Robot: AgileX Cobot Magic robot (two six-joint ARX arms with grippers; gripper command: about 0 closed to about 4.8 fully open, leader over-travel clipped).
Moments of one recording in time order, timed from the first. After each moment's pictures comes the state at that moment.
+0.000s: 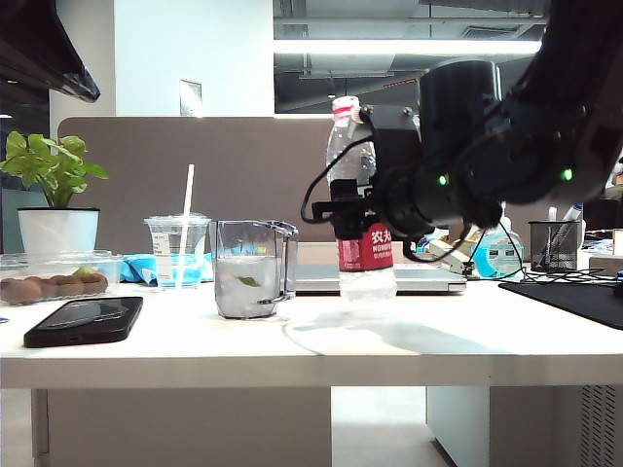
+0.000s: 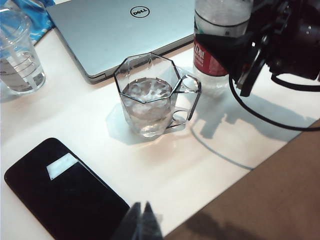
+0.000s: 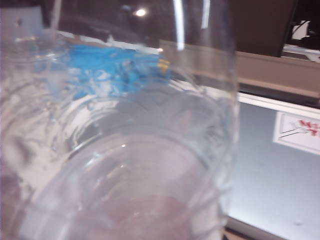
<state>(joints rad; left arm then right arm) -0.31 0.89 0.79 -0.42 0.24 0.14 0.49 1.99 0.90 1.03 0.10 -0.05</state>
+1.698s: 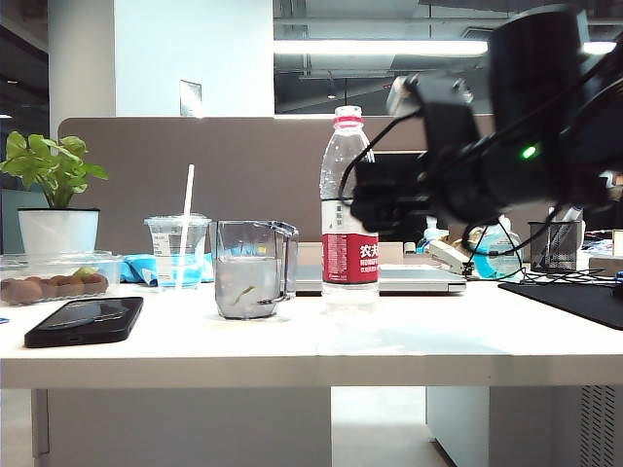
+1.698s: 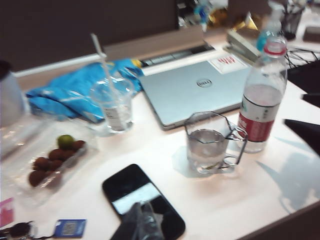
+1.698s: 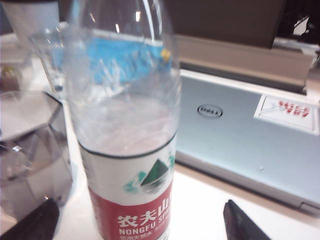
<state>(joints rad) -0.31 0.48 0.79 -0.54 0.01 0.10 0.50 1.73 0.59 1.06 0.09 -0.06</state>
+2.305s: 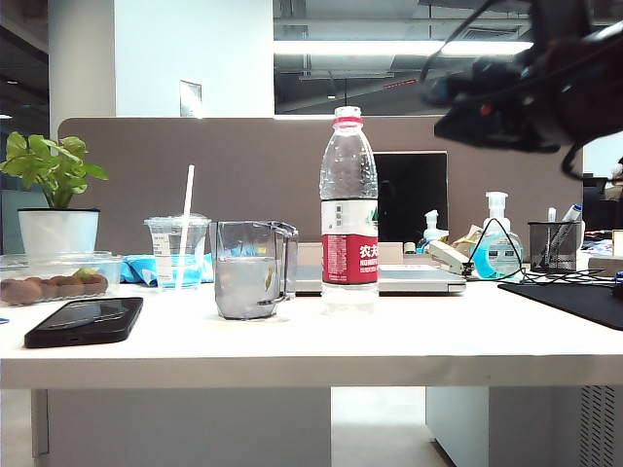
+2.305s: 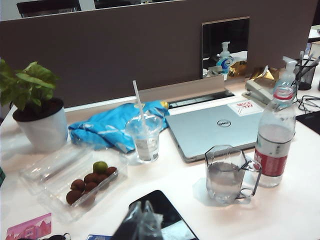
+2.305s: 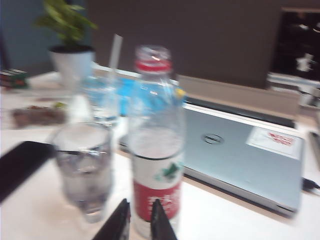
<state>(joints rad) -0.31 0.23 0.79 -0.60 -0.07 0.10 0.50 1.23 0.31 0.95 0.01 -0.06</state>
